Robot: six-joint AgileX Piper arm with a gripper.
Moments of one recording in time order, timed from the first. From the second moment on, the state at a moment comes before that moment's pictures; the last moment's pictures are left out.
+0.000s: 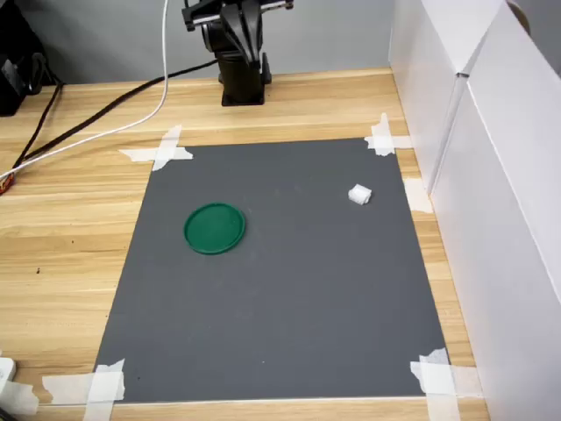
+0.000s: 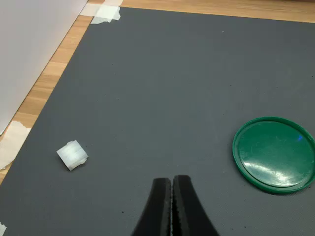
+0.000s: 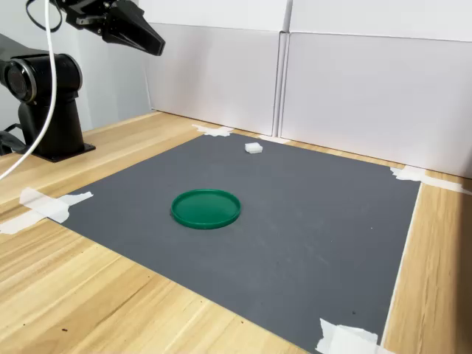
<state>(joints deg) 6.6 17.0 -18.3 21.9 27.9 -20.9</state>
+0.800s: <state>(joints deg) 6.6 17.0 -18.3 21.9 33.3 -30.8</state>
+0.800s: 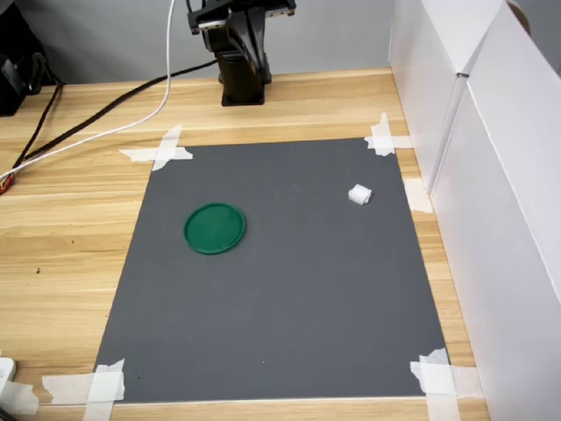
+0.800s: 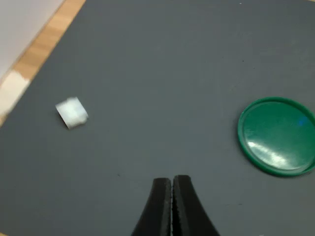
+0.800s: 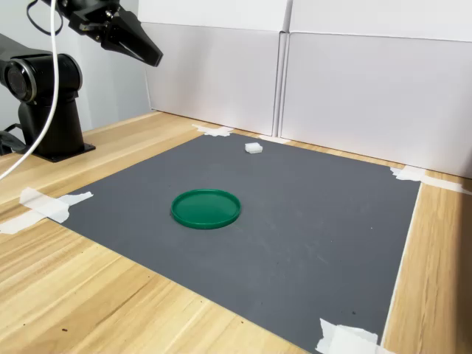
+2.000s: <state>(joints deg) 30.5 66.5 -47.2 -3.4 40.9 -46.5</state>
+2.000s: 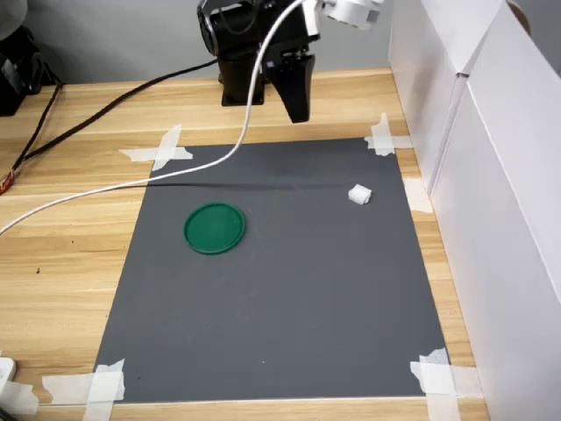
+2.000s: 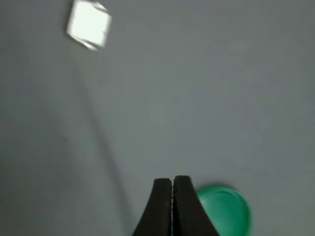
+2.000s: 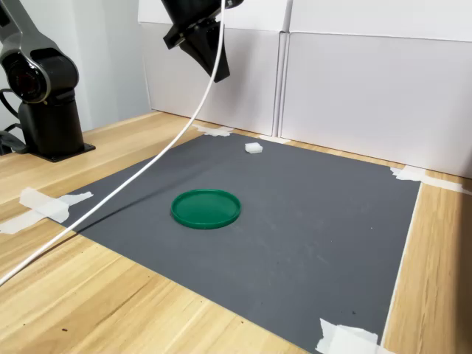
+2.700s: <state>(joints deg) 33.1 78.0 -51.3 5.8 41.3 -41.9</state>
